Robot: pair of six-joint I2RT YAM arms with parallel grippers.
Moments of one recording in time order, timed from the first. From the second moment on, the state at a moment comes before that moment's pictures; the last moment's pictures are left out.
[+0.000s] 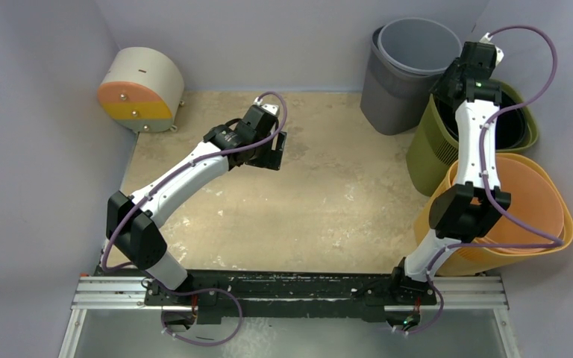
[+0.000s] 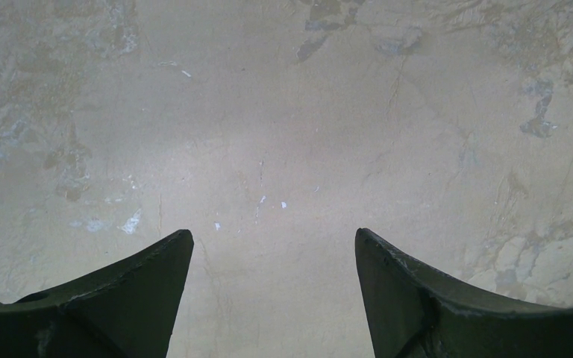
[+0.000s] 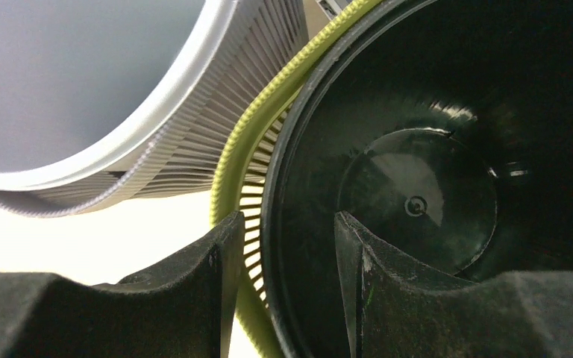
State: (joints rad) left arm -0.67 1.60 1.51 -0.81 -0.23 -0.36; right arm -0.21 1.75 1.97 -0.82 0.22 0.39
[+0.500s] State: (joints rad) left arm -0.67 1.60 1.50 -0.83 -0.24 -0.36; right arm -0.21 1.78 1.94 -0.77 0.23 0.40
